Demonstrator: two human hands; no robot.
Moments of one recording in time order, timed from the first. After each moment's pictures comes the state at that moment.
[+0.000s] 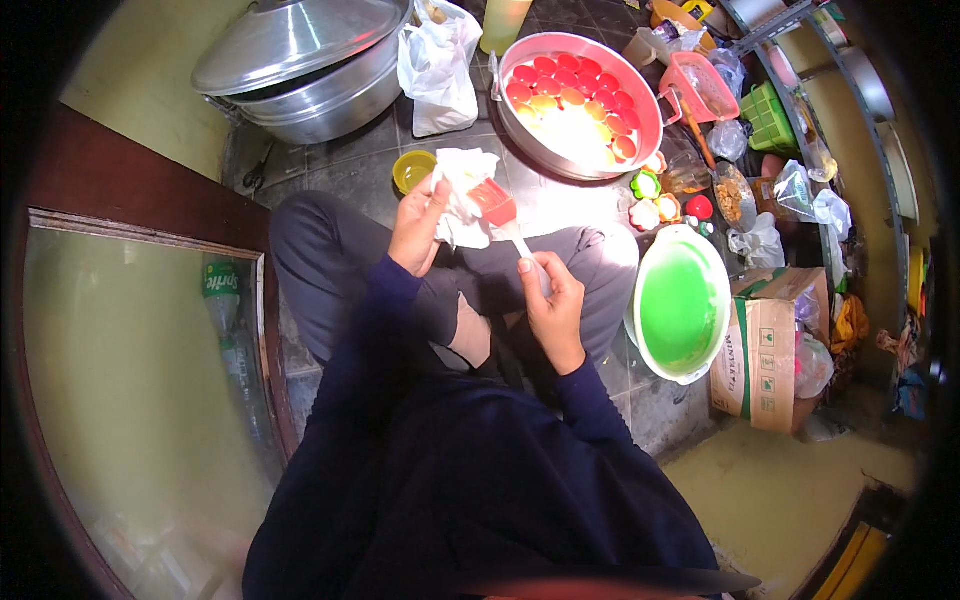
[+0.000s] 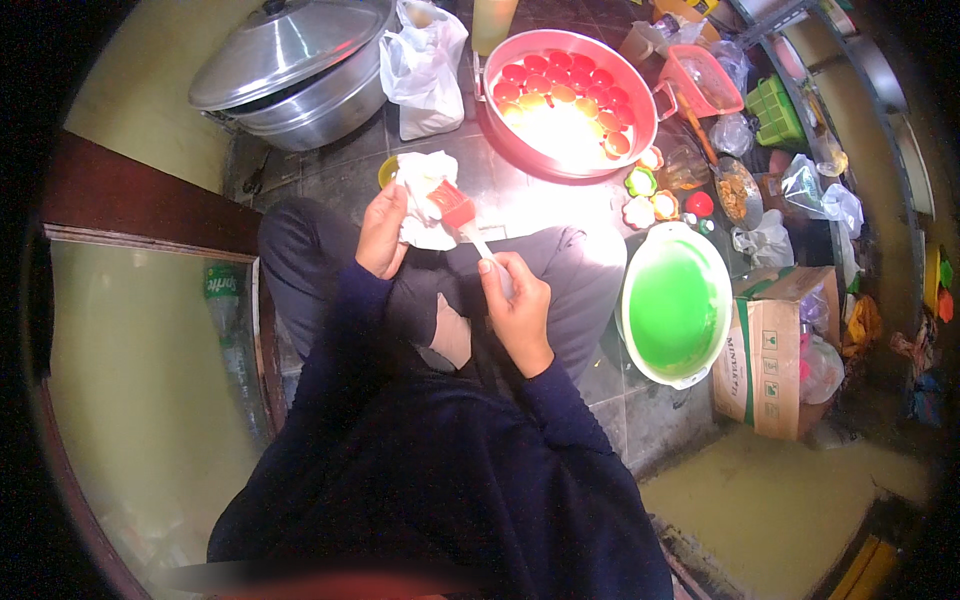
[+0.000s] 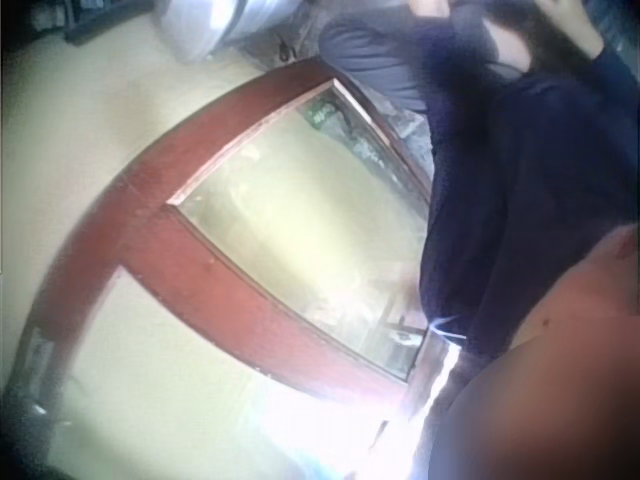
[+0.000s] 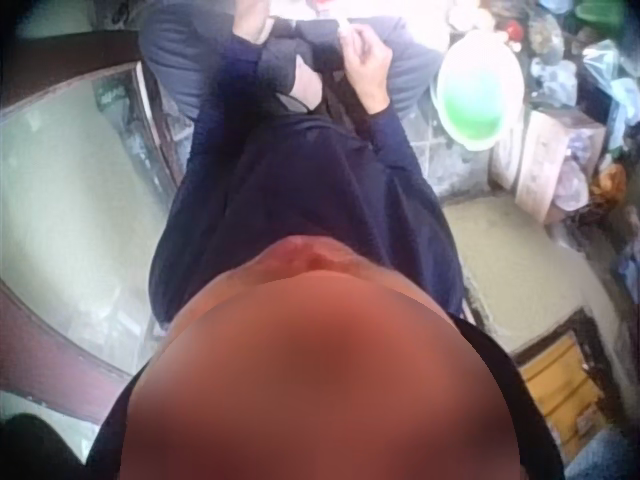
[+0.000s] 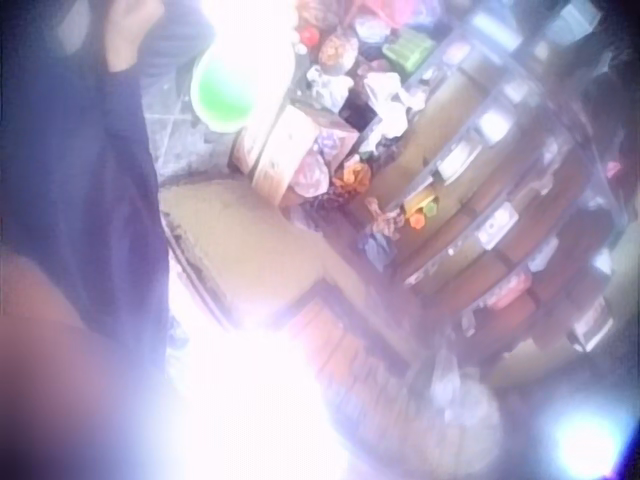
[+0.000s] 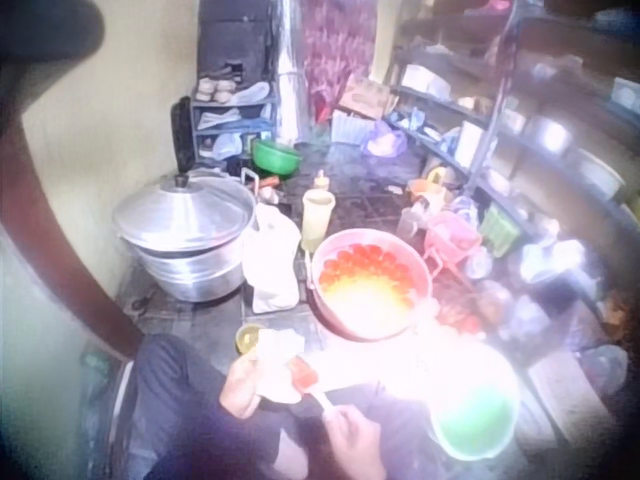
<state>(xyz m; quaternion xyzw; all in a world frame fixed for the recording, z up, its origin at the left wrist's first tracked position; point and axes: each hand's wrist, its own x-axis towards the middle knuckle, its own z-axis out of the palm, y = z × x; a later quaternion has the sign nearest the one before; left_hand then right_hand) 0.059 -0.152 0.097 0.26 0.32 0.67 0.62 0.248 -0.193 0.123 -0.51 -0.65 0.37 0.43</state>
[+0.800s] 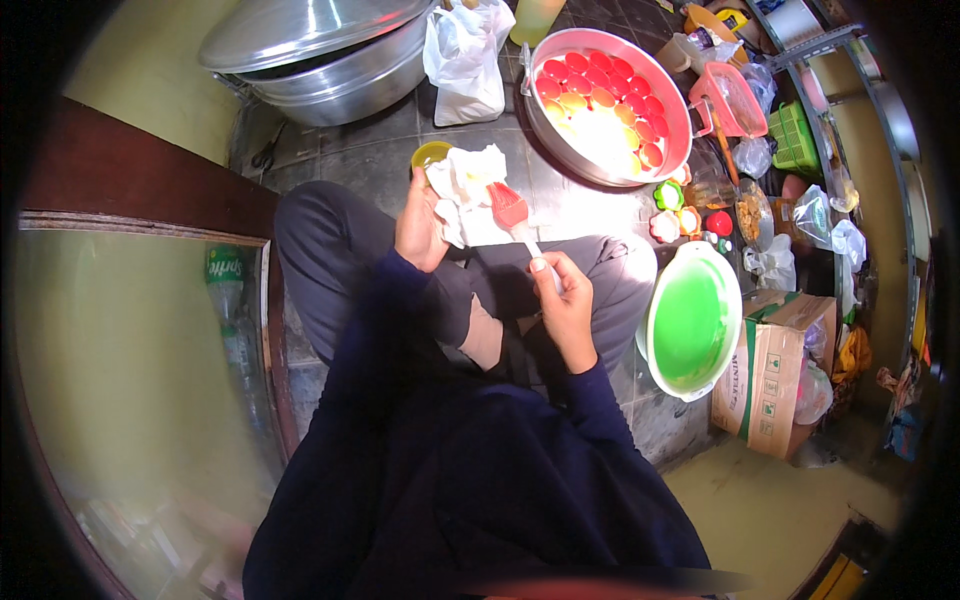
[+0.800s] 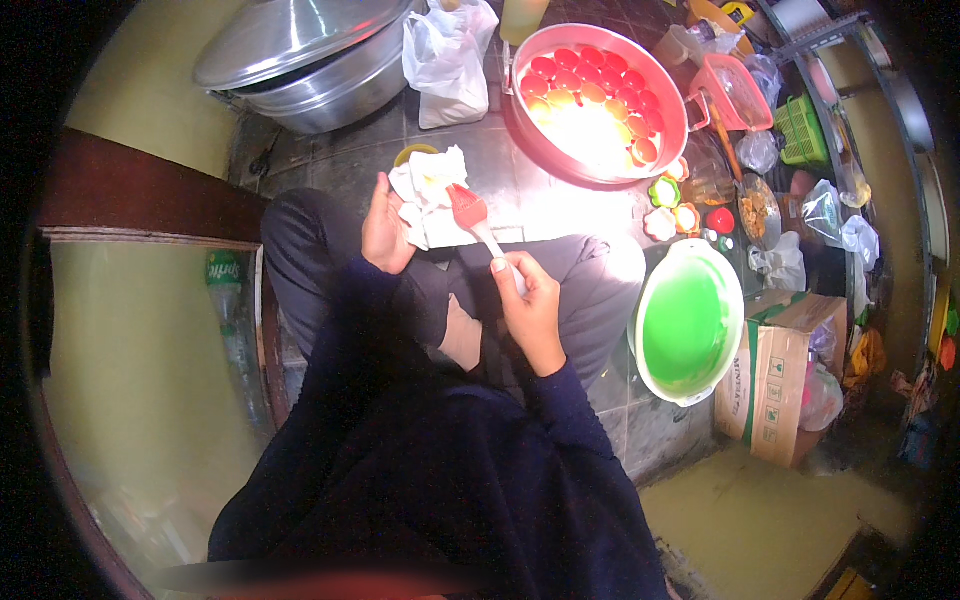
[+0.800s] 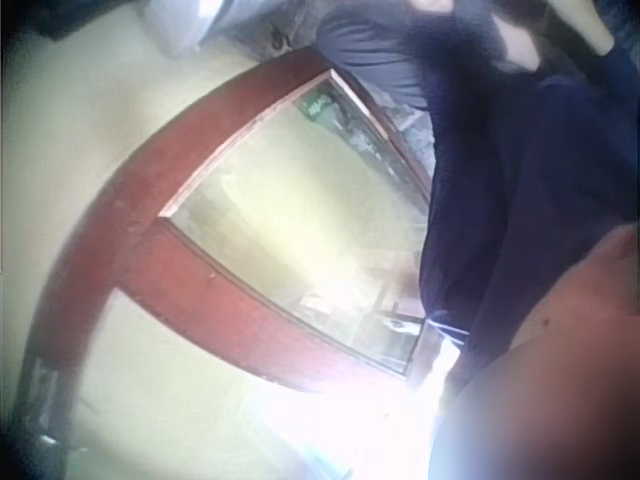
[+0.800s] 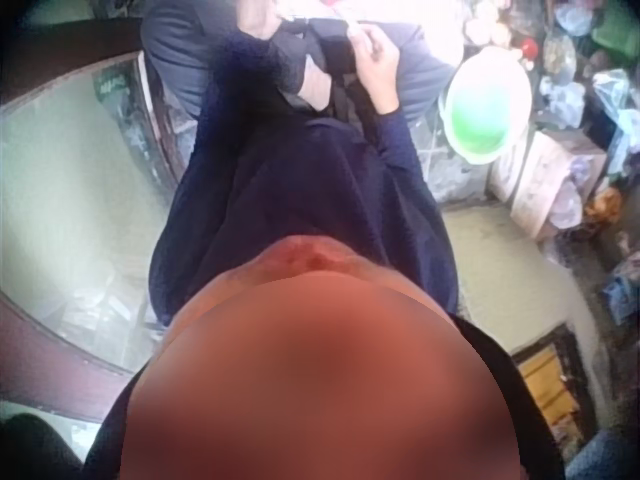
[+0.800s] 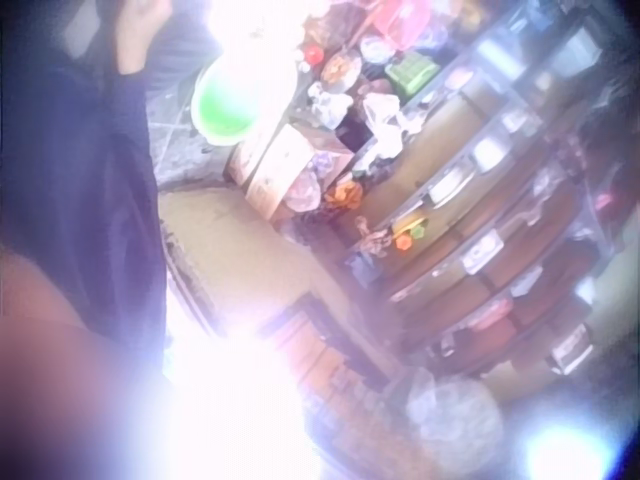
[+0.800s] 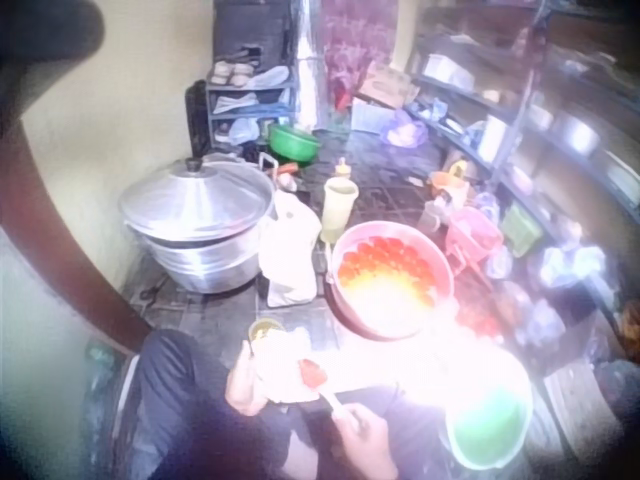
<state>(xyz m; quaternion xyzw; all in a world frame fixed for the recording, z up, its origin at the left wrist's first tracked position) 0.038 -0.145 0.068 0.10 0.17 0.69 0.69 0.243 -0.173 0.100 -0.52 -0.58 0.50 0.38</state>
